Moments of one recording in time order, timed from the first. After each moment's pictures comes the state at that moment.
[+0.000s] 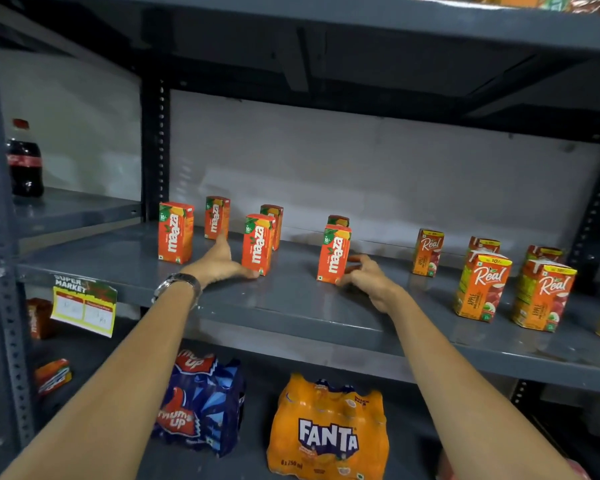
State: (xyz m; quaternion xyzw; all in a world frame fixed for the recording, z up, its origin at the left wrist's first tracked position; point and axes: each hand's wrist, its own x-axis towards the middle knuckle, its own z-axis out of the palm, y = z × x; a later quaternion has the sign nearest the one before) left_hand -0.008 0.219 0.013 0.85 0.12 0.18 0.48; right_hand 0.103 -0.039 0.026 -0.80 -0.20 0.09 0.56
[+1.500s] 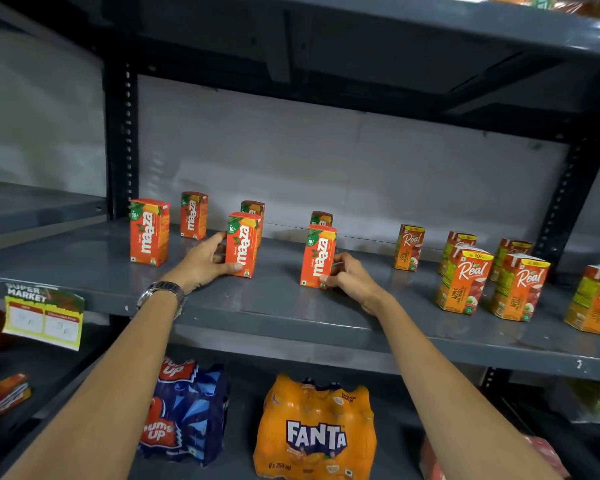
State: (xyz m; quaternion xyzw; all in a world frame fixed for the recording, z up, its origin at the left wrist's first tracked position) left_hand 0.001 0.217 0.011 0.84 0.01 0.20 0.51; right_hand 0.089 -0.038 0.024 -0.83 -0.24 0.05 0.50
